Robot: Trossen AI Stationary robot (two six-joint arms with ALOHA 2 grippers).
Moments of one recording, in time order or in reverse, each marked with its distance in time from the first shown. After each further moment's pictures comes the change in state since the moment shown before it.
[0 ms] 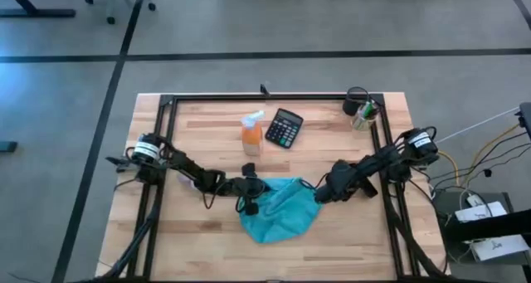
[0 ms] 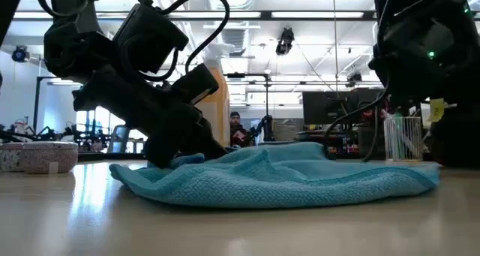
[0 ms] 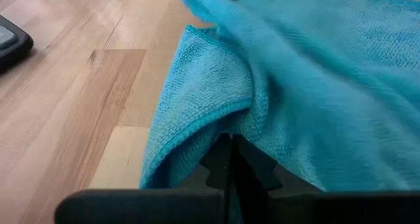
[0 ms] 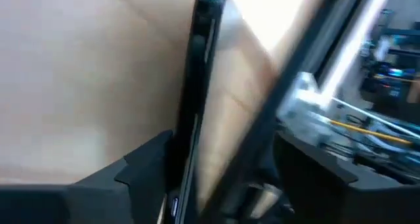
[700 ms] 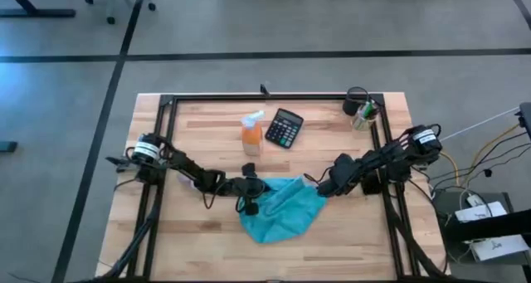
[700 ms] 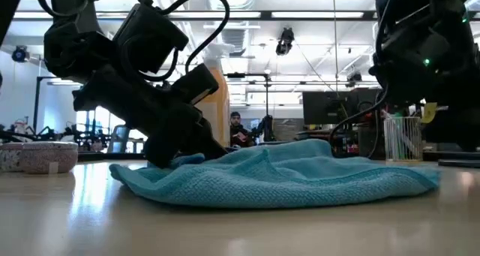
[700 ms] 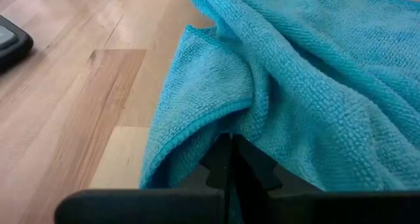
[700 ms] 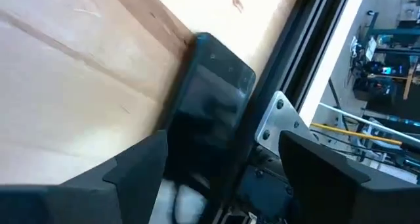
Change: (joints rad) left arm 0.000 0.000 0.000 0.000 0.000 0.000; right arm -0.043 -0.043 -0.071 0.068 0.079 0.019
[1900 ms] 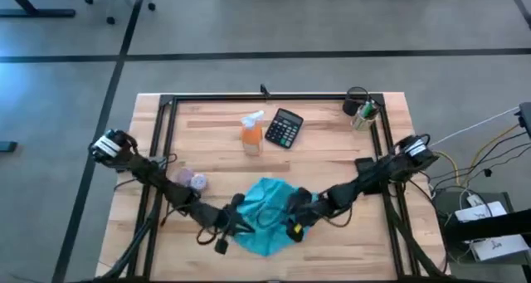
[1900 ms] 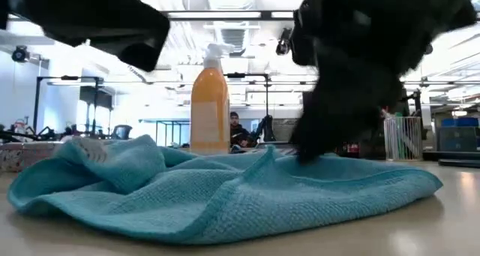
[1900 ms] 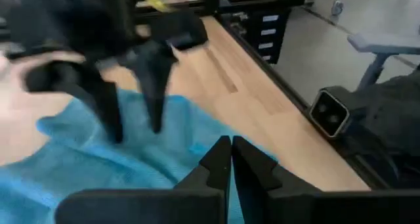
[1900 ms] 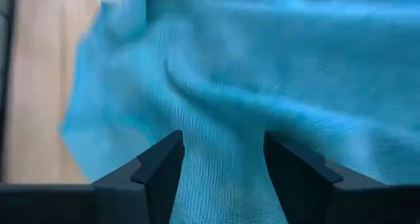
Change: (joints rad) left arm -0.405 -0.403 -0.016 -0.089 -0.026 0.023; right arm 0.201 0.175 0.109 1.482 -0.020 -0.509
